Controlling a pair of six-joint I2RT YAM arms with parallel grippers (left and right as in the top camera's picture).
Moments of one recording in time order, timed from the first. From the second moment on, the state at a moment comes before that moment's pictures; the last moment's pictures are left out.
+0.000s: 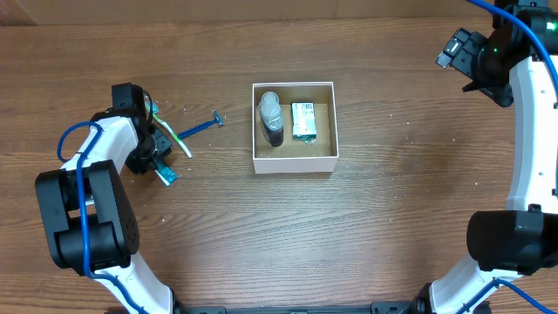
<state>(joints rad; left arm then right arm) 0.17 1.96 1.24 -0.69 -0.08 -0.58 -0.12 1.89 2.13 -1.42 0.09 0.51</state>
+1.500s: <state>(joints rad) -0.34 2.00 2.22 -1.46 0.12 0.19 -0.12 1.89 2.13 -1.42 0.09 0.51</state>
